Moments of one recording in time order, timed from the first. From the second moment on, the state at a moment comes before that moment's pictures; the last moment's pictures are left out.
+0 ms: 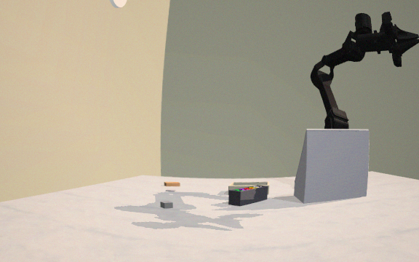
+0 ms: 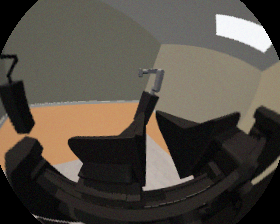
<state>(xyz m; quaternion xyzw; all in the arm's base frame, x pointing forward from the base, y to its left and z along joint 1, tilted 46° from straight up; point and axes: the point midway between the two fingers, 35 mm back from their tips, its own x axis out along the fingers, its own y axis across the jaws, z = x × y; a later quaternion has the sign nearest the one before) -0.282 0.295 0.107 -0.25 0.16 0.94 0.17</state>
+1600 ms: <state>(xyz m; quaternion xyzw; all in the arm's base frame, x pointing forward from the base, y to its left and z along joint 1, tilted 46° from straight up) 0.284 0.055 -0.010 0.08 -0.50 0.40 -0.76</state>
